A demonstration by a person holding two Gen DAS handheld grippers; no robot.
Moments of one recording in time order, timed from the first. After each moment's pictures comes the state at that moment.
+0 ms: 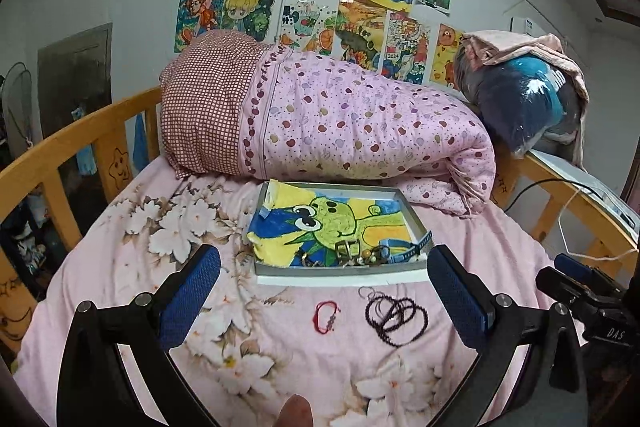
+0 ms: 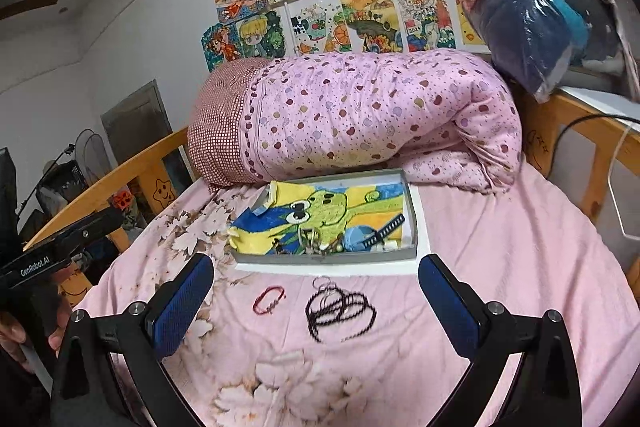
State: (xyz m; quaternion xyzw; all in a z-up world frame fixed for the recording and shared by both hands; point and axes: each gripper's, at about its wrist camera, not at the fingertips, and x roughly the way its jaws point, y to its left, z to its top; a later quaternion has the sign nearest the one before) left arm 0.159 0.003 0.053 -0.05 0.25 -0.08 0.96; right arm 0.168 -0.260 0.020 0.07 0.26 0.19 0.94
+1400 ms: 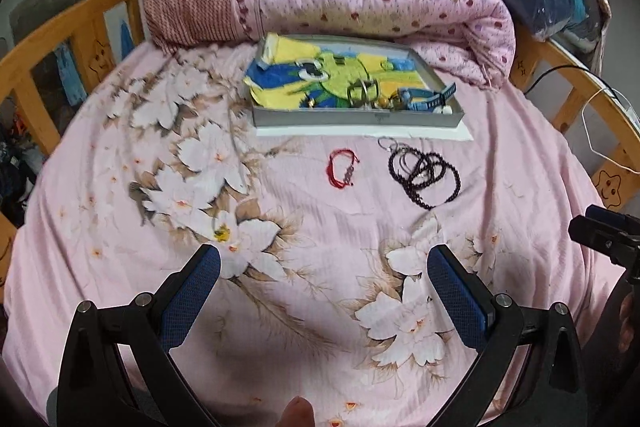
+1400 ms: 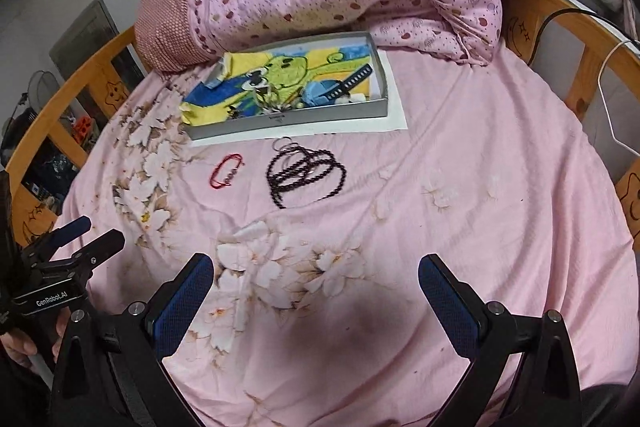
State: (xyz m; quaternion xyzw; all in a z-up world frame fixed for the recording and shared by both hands) left arm 0.162 -0.003 -0.060 -0.03 0.45 -0.08 0.89; right arm 0.172 -0.255 -0.047 0.04 0.48 0.12 0.87
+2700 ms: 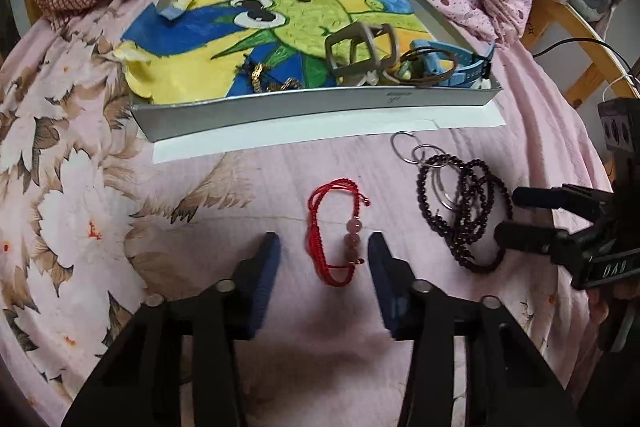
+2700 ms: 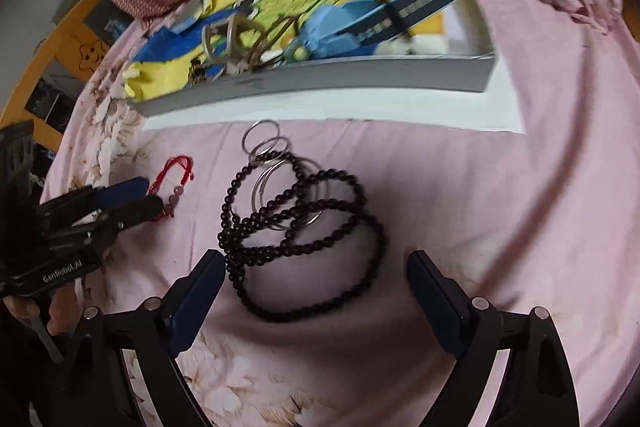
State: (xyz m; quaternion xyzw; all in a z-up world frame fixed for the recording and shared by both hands) left arm 0.316 -0.012 -0.152 -0.02 0.53 -0.18 0.83; right arm 0.331 -0.220 -0.169 0.03 0.58 0.21 0.79
